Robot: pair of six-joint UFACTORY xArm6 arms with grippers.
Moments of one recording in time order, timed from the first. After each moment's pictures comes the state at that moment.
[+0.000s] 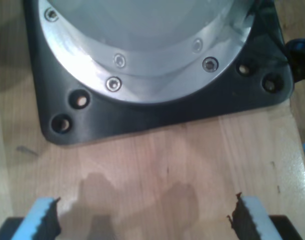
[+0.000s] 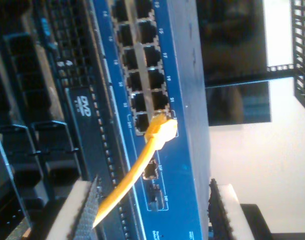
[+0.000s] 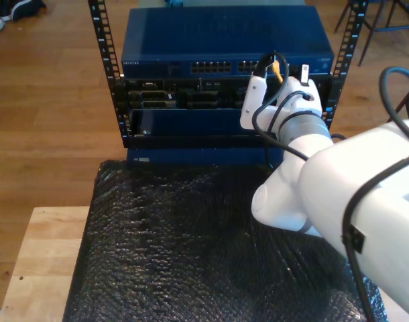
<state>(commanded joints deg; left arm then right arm) 81.7 -28.8 -6.1 -1.6 60.9 -176.7 26.1 18.2 -48.7 34.4 -51.4 -97.8</state>
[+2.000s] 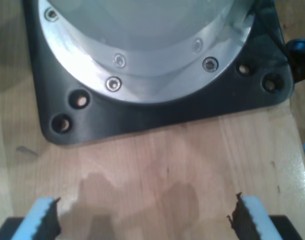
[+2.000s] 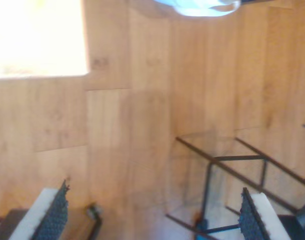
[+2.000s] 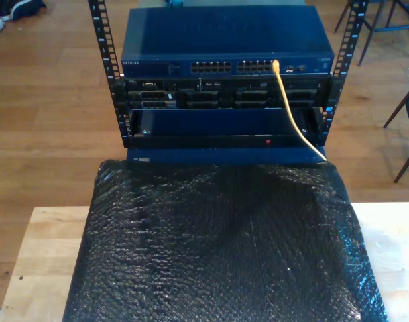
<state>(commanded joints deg) 81.7 -28.8 -6.1 -1.6 60.9 -176.7 -42.0 -9.8 -57.8 27.8 53.5 -145.1</state>
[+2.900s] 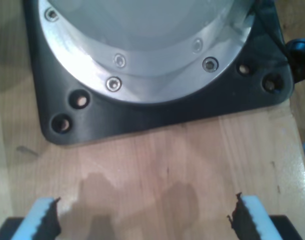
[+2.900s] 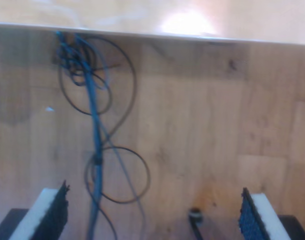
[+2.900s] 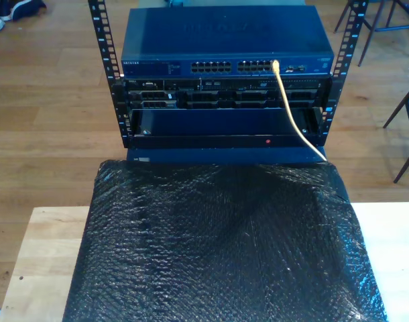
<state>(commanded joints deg) 81.7 -28.8 -6.1 -1.6 60.9 -176.7 -69.7 -21.8 -46.2 5.1 78.3 -165.4</state>
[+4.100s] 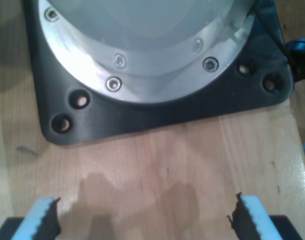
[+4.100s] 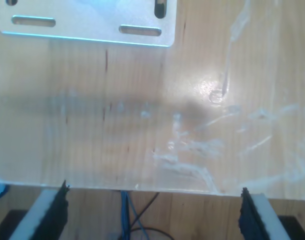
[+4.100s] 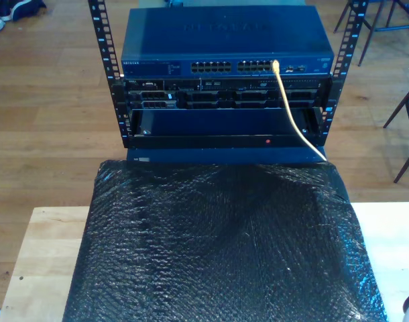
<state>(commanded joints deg) 81.7 -28.8 -6.1 -1.6 60.9 -176.7 -82.6 -40.0 -11.1 5.0 63.8 -178.5</state>
